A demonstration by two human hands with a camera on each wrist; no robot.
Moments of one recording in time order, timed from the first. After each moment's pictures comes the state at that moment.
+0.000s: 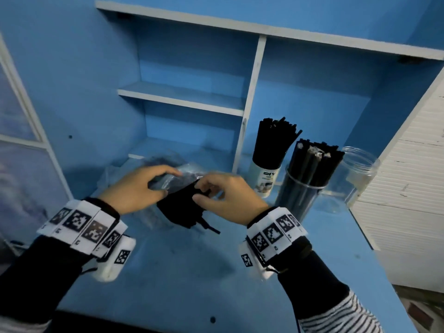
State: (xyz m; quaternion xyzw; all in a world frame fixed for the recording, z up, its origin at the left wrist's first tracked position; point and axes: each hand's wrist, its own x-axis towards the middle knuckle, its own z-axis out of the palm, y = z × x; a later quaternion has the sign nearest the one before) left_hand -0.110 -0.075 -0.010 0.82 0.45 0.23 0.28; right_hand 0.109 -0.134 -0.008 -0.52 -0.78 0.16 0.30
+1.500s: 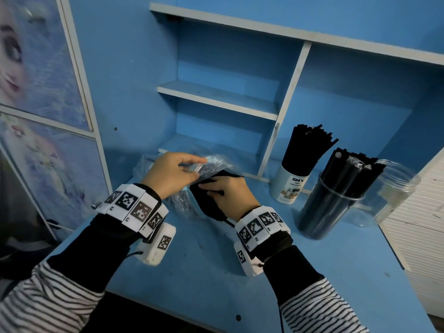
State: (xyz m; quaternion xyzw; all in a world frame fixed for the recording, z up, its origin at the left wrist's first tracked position) left_hand -0.112 -0.071 -0.008 0.71 0.48 0.39 0.34; right_hand 0.060 -0.088 -0.044 -0.52 -0.80 0.10 0.28
